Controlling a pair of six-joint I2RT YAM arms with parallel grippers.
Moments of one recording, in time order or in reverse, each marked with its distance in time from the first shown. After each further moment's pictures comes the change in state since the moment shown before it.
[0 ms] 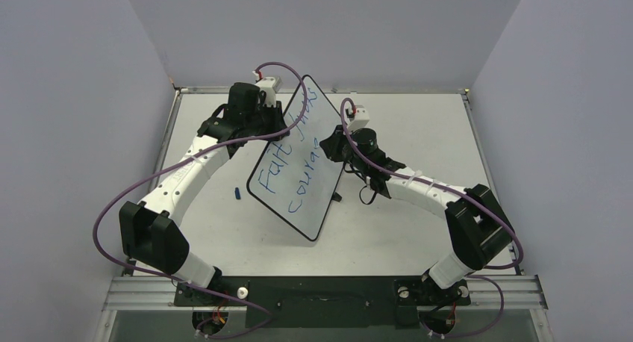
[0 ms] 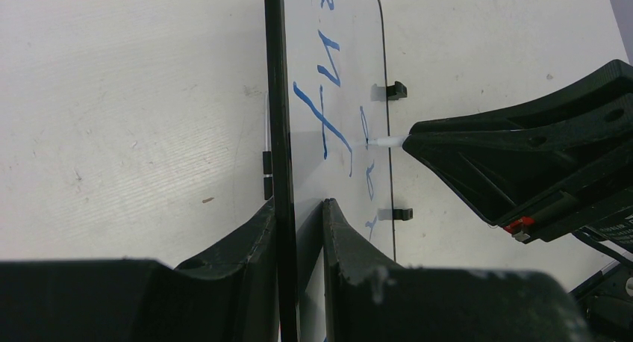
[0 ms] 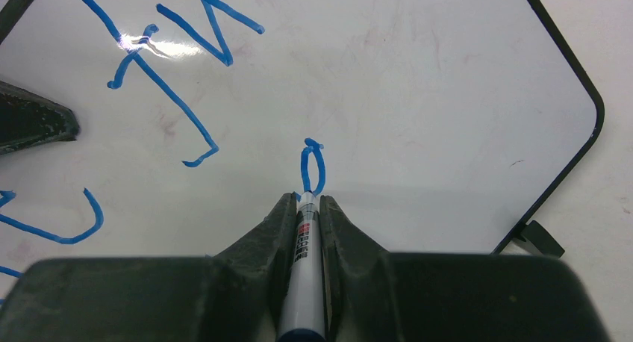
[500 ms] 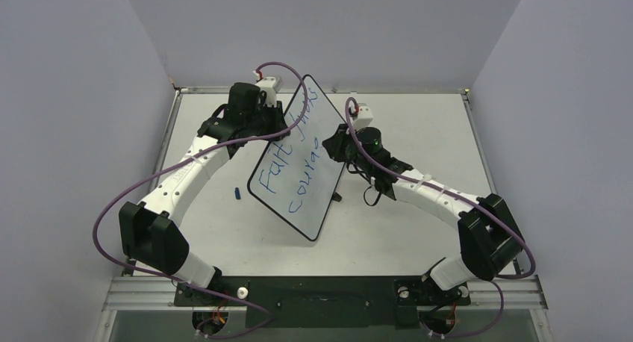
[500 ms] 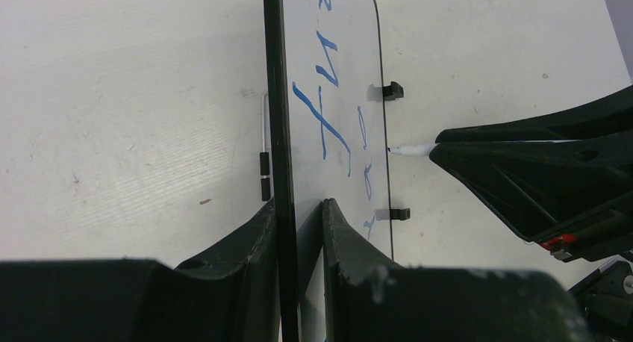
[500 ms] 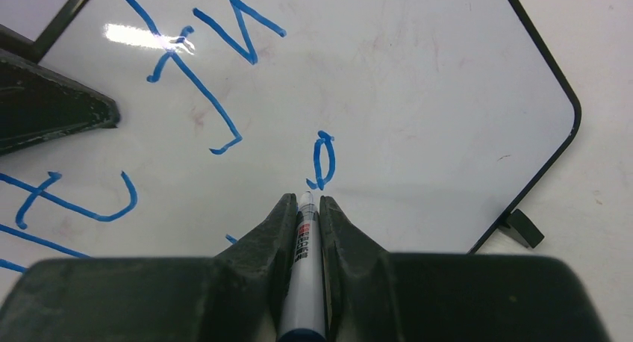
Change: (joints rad) left arm -0.002 -0.002 0.000 0.002 0.004 0.000; right arm 0.002 -0.077 0.001 -0.085 0.008 -0.027
